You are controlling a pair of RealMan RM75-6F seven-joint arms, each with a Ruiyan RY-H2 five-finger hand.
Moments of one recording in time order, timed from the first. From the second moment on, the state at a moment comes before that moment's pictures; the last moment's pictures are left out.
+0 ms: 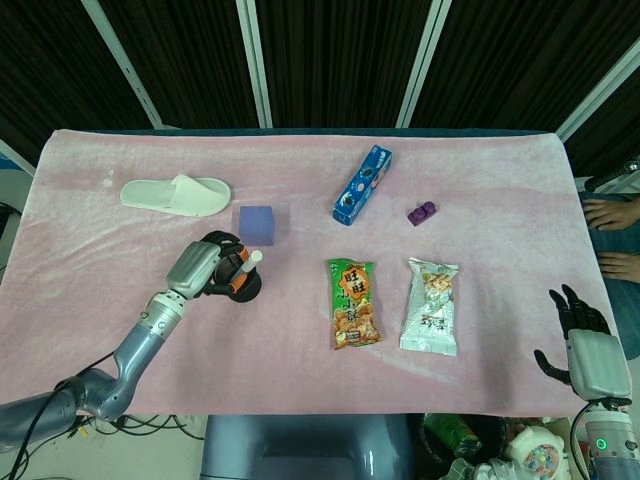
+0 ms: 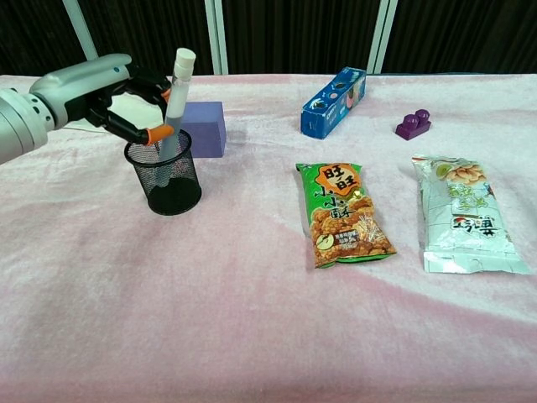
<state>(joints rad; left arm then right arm) -0.70 -1.55 -0.17 -1.33 1.38 1.02 -0.26 0.11 -1.10 0.07 -1.73 -1.31 1.34 -0.14</state>
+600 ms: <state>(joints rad) -0.68 -1.37 -0.23 -1.63 1.42 1.10 -0.42 0.10 -1.09 0.07 -1.74 -1.31 1.36 -0.13</state>
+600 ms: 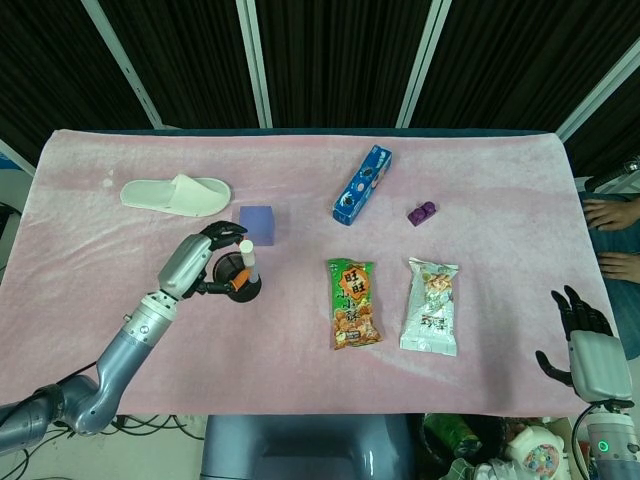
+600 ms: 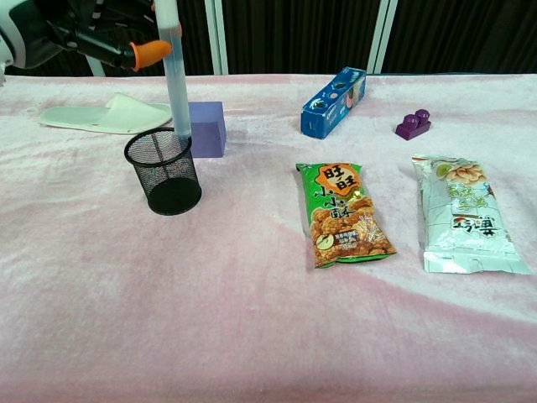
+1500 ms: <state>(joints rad) -0.69 -1.27 -0.29 -1.69 1.44 0.95 -0.71 0.10 -1.09 0.07 -1.74 -1.30 1.34 -0.12</state>
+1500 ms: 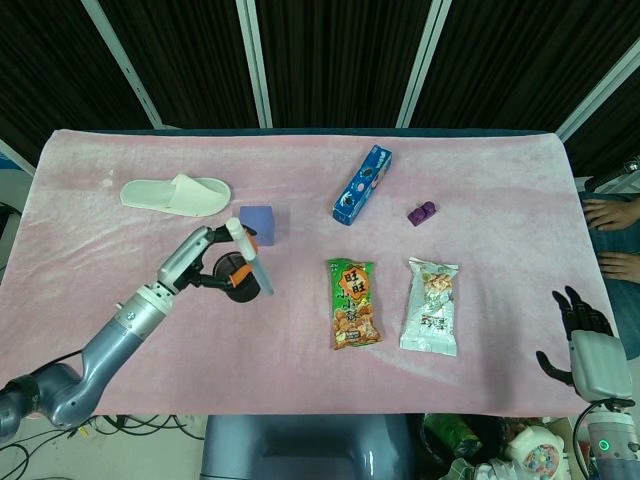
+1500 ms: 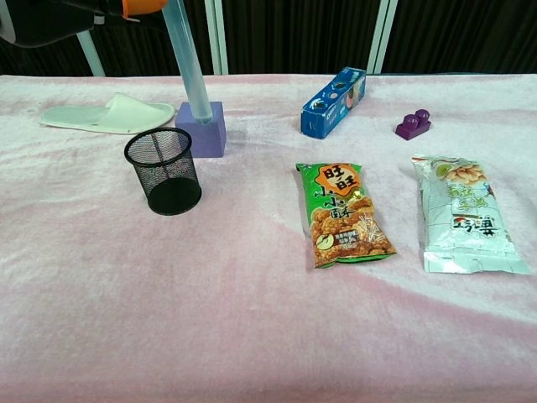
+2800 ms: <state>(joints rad) -0.71 -1.34 -0.34 -1.68 1.43 0.88 -1.05 0.10 -1.09 0.07 -1.74 -1.30 1.34 -0.12</state>
